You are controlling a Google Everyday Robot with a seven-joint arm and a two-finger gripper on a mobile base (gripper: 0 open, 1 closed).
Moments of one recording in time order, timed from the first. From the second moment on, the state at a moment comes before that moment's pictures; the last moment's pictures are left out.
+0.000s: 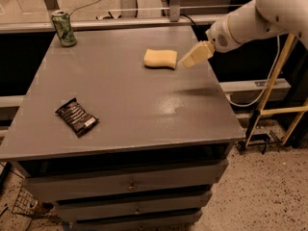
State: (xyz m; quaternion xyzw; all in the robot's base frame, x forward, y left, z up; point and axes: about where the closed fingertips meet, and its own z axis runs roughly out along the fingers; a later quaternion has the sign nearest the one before) arm 0.700 -0.135 0.905 -0.43 0.80 0.12 0.39
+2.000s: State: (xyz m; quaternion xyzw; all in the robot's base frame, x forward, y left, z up) arm 0.753 -0.078 0.859 -0.41 0.80 0.17 0.41
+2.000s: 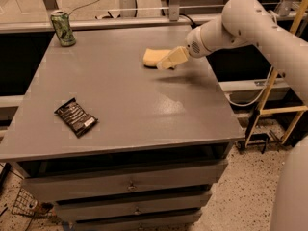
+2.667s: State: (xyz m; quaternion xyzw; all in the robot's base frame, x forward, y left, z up) arm 0.760 -0.074 0.854 -0.40 0.80 0.16 0.41
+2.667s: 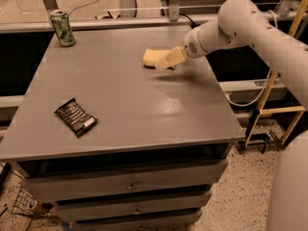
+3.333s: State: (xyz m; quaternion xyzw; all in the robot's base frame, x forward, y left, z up) arm 0.764 -0.071 0.845 -0.40 0.81 0.16 0.40
